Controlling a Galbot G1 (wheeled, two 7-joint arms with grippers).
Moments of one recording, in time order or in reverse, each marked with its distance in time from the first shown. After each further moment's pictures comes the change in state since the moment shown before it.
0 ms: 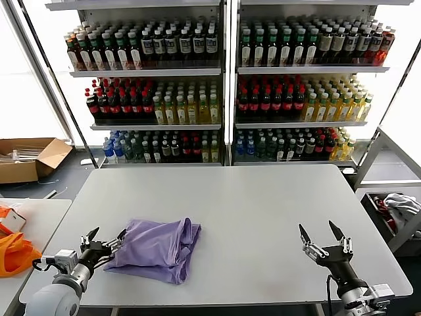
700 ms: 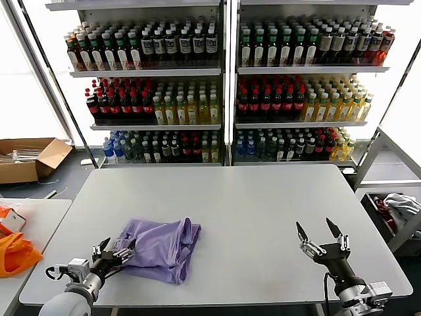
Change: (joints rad) left arm 0.015 -0.036 0.058 -0.008 0.013 0.004 -0.003; right arm 0.009 0.003 0.000 0.006 -0.004 -0.006 0.002
